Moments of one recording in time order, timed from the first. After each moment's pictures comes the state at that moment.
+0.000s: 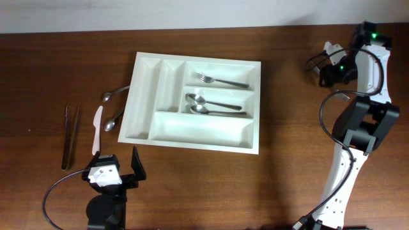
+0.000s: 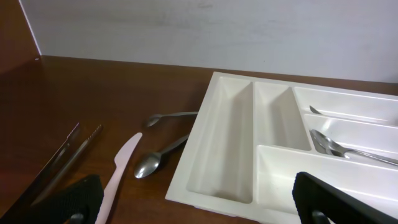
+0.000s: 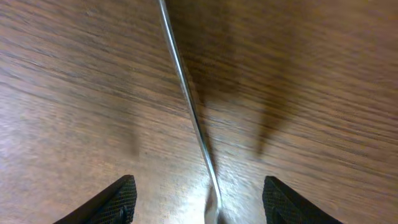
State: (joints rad) left arm -0.10 0.01 0.09 -0.25 -0.19 -0.09; right arm -0.35 2.65 2.49 -1.28 -0.09 -0.65
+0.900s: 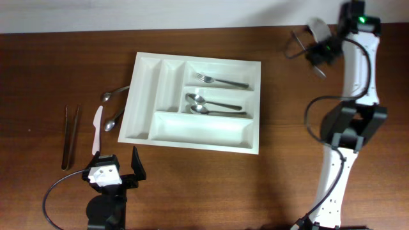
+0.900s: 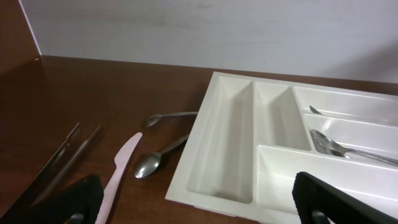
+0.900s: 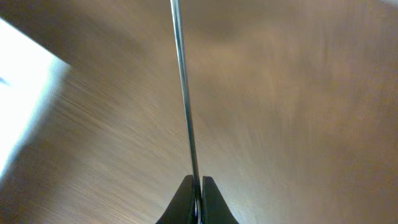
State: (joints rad) left arm -0.10 0.01 0.09 -0.25 -0.19 -0.09; right arm -0.17 2.57 2.72 -1.34 -0.30 -0.63
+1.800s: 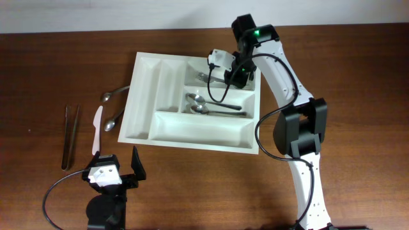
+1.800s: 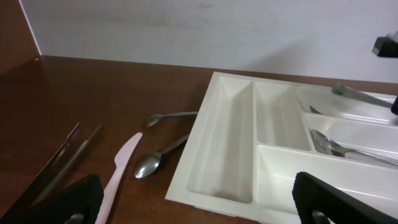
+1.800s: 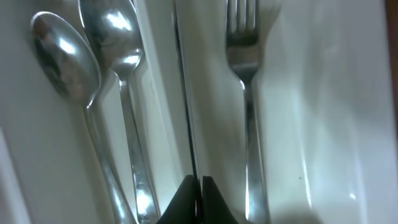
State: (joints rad) left arm -0.10 0.01 0.09 -0.25 -0.19 -0.09; right arm 0.28 2.51 2.40 -1.29 -0.30 -0.94
